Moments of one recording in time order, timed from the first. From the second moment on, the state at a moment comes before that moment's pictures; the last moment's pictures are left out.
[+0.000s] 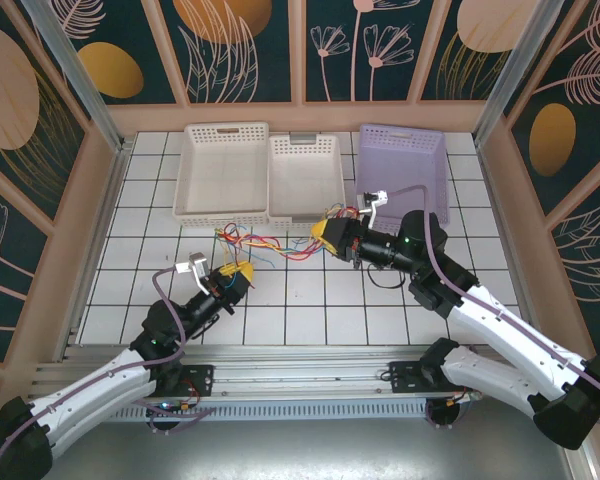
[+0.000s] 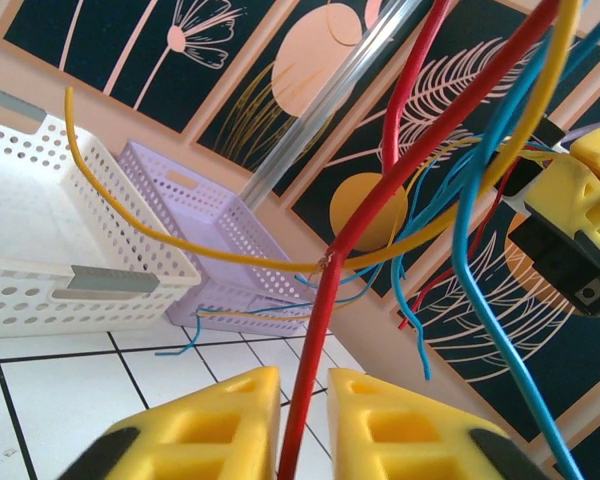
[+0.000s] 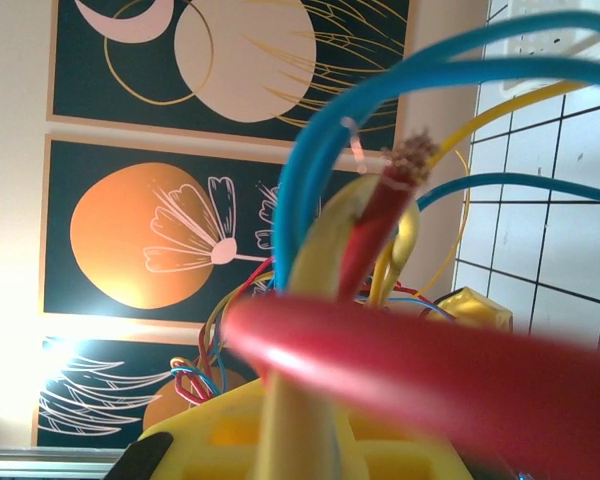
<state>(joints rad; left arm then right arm) -0.78 0.49 0.01 0.66 0.04 -0.72 0.75 0.89 0.78 0.07 -0.49 1.40</state>
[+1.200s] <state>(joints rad) -0.78 0.61 0.17 0.11 0.04 -0.78 0.51 0.92 0.44 -0.02 -0.37 1.29</state>
